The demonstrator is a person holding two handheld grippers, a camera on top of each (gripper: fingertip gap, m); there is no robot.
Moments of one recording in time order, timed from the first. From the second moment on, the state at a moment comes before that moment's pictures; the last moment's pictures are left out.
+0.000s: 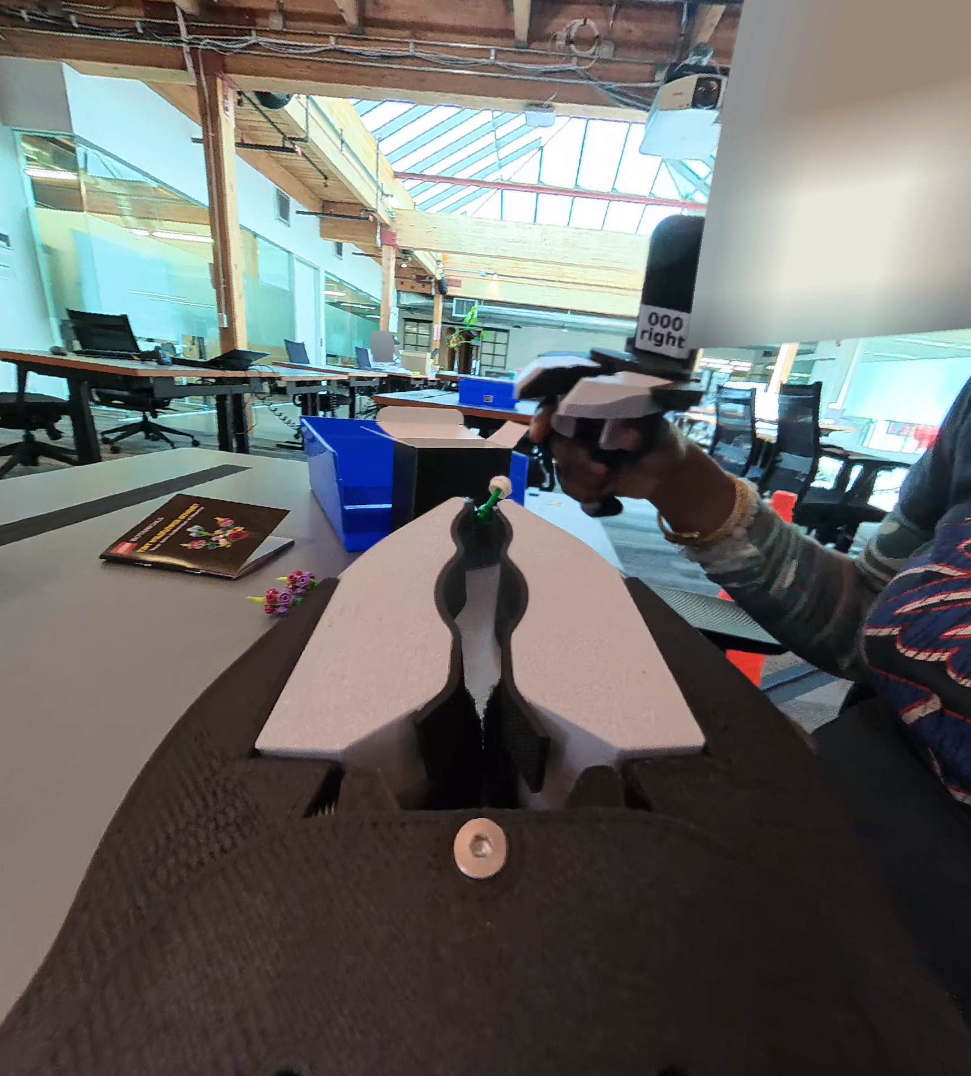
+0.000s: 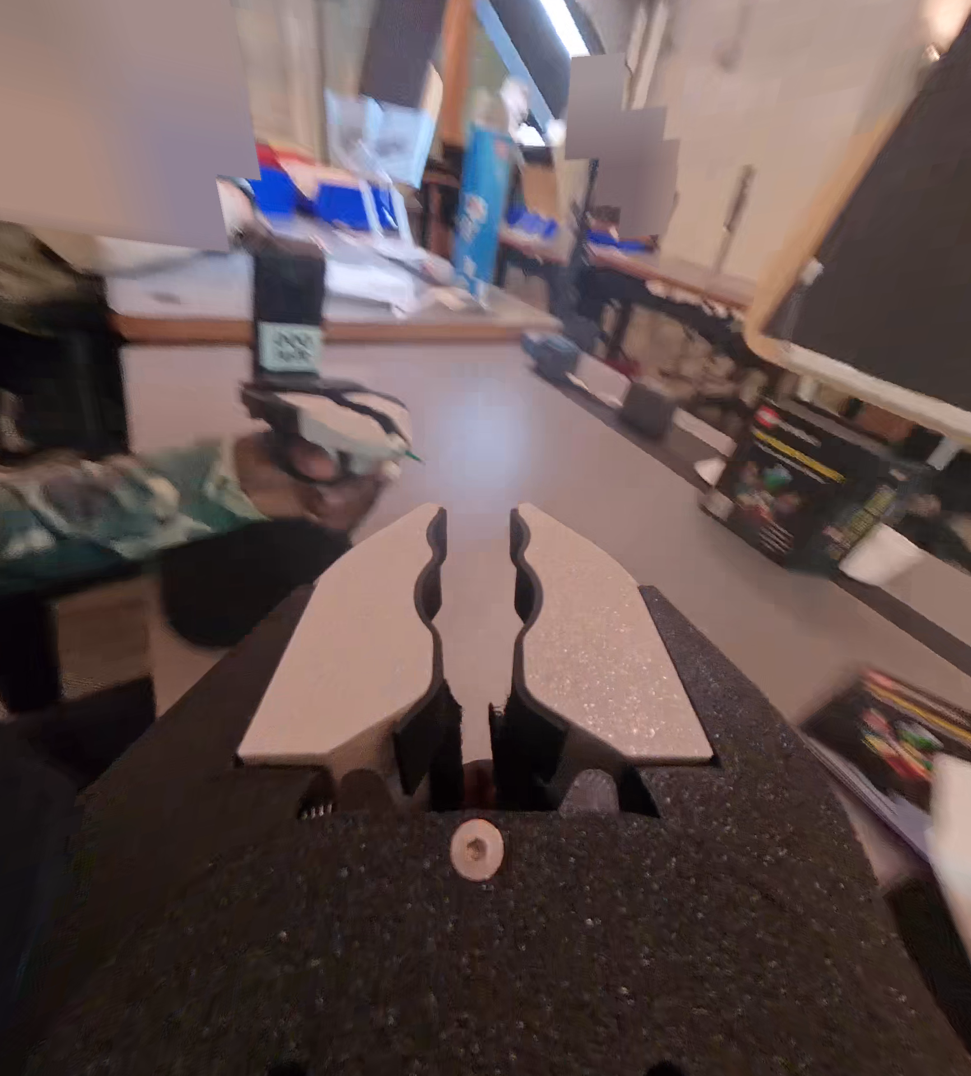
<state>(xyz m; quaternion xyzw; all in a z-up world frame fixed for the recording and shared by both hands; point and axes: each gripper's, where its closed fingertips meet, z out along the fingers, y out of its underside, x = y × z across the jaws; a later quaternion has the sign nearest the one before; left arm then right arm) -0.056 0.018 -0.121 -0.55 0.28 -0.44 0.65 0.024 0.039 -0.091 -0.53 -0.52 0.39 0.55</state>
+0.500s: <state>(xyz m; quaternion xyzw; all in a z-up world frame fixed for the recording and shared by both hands) -0.039 0.021 -0.143 -0.57 0.39 -0.27 0.67 -0.045 0.016 -0.138 -0.54 -0.55 0.40 0.49</state>
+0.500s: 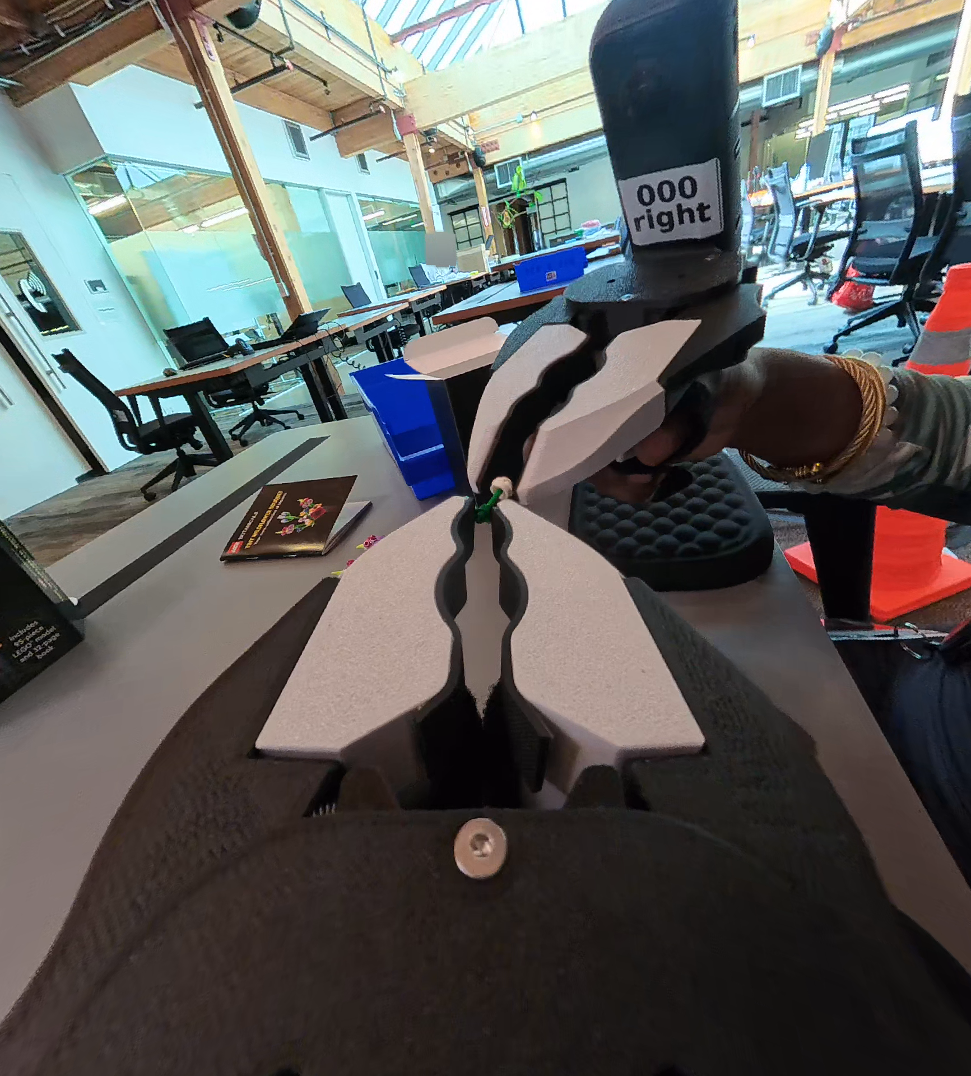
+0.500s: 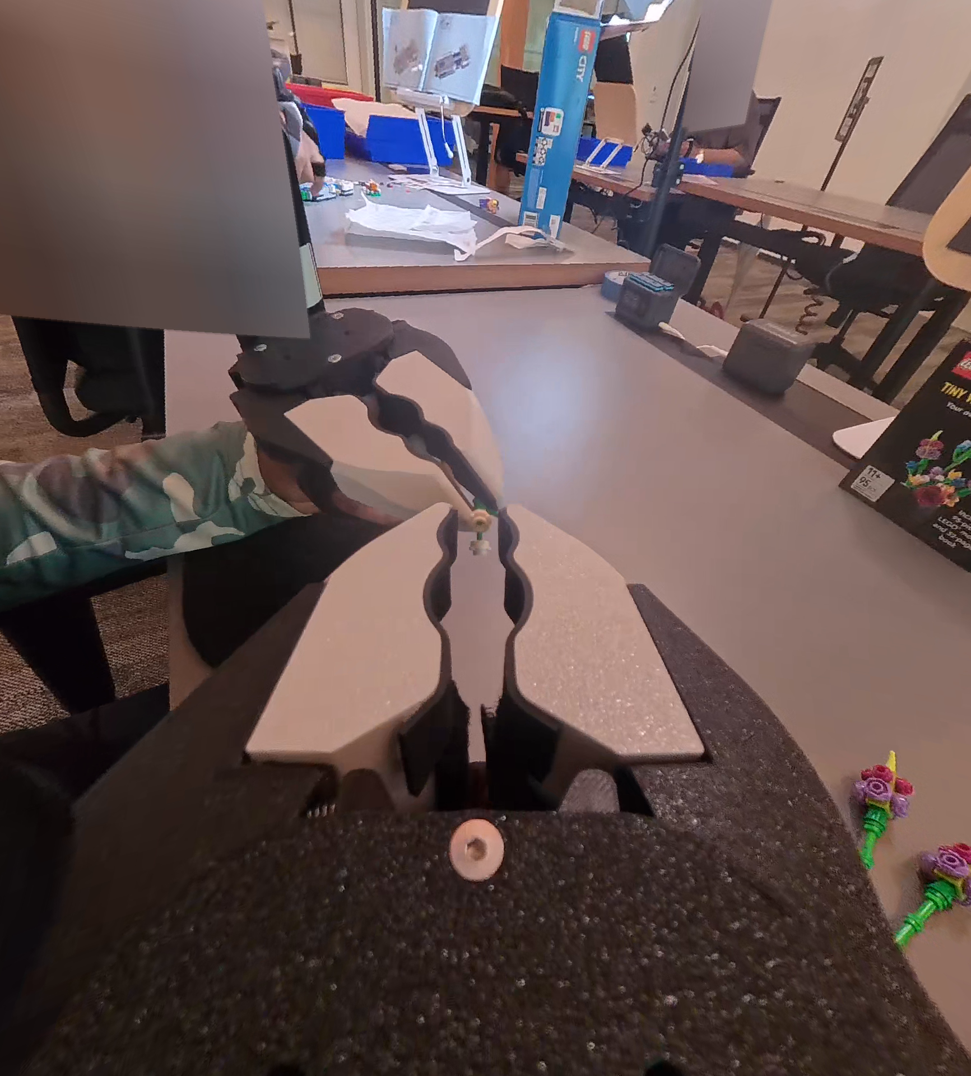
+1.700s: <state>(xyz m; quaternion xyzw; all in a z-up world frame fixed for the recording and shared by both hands) -0.041 0.020 -0.134 -0.57 0.36 -0.32 0.66 -0.048 0.014 -0.132 -0.52 -0.53 0.44 0.50</state>
